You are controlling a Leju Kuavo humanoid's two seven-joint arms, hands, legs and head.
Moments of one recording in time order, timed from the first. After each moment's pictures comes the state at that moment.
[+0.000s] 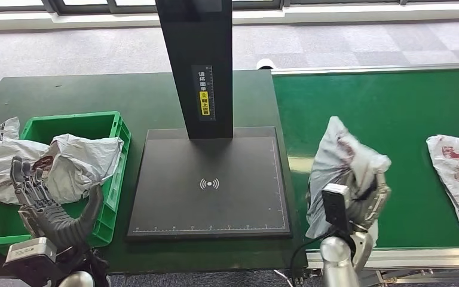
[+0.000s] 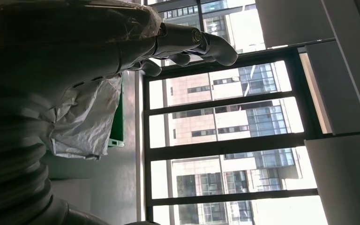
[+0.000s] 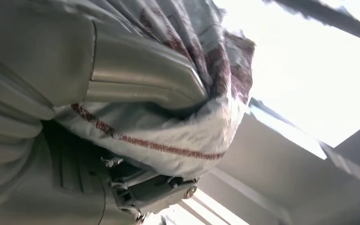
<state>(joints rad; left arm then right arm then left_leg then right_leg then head) 0.09 -0.29 -0.03 -1.67 -0.30 0.62 -0.70 -0.08 0.30 -0.36 -1.34 0.61 -0.70 -0.65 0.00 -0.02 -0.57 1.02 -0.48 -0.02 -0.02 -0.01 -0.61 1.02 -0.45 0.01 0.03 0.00</state>
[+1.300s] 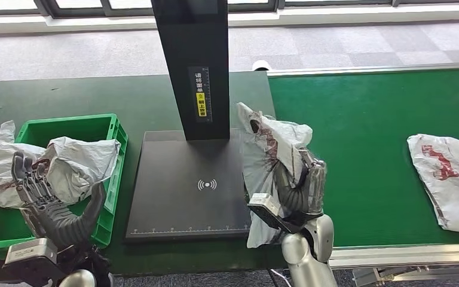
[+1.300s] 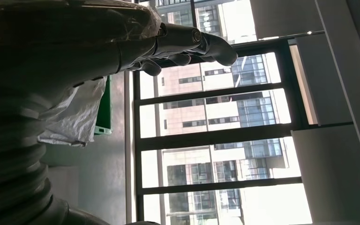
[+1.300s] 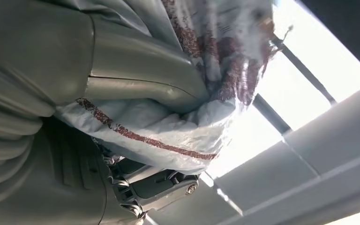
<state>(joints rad) 0.08 -0.28 -0.06 -1.68 -0.29 0.61 -0.70 -0.11 0.33 -0.04 -1.29 0.95 -0.70 -0.60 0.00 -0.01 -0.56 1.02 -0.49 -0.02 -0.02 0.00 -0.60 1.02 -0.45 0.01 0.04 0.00</state>
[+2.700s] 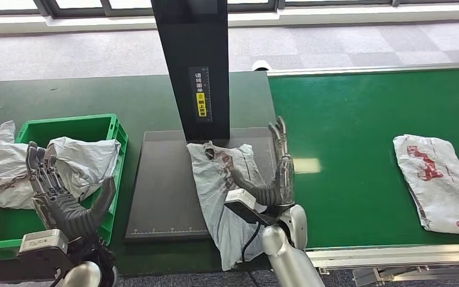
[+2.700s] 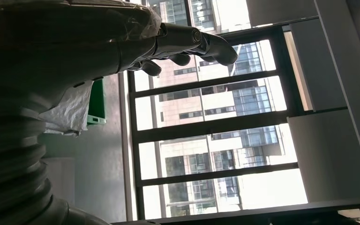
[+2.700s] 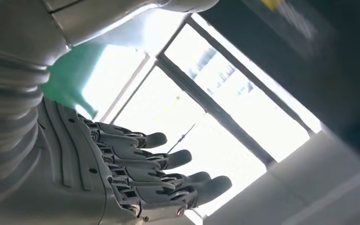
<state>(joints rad) 0.03 -0.26 -0.08 -1.63 -0.31 0.59 -0.70 -0.19 0.35 0.06 -1.14 0.80 -0.70 -0.67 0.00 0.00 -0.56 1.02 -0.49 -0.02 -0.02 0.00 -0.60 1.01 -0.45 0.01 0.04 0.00</state>
